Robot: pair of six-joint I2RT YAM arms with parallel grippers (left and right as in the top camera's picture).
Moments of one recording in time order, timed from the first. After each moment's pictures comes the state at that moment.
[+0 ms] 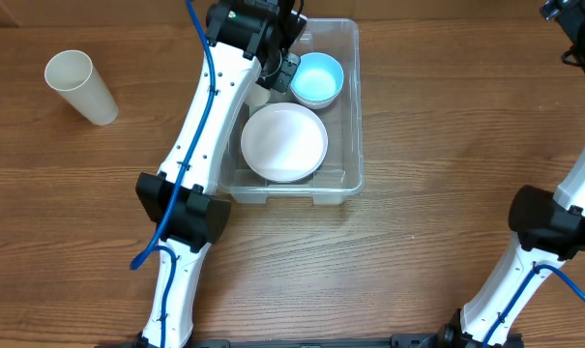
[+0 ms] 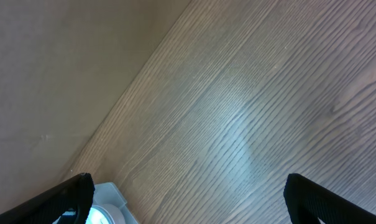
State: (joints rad) left arm -0.40 2.39 2.68 -1.48 -0.07 0.08; right arm -0.32 2.21 2.89 -1.62 -0.02 0.62
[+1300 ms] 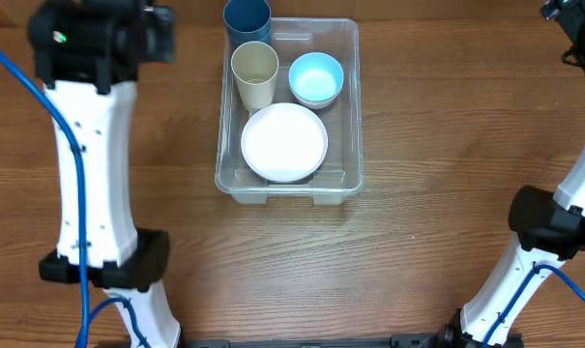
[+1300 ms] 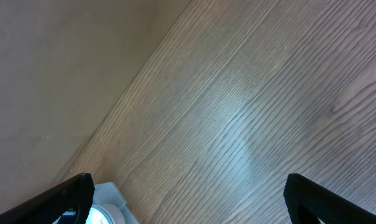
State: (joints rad) left arm -0.14 2.01 2.70 -1.56 -0.37 -0.07; right arm -0.32 2.21 2.89 -1.62 -0.02 0.62
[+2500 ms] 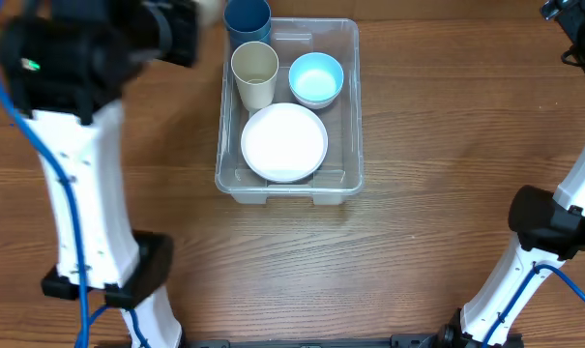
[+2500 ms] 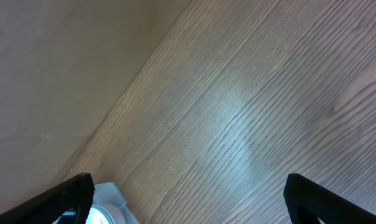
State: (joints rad) left arm -0.18 2.00 2.87 -1.58 0.16 0.06; right arm -0.32 2.21 2.89 -1.62 -0.02 0.62
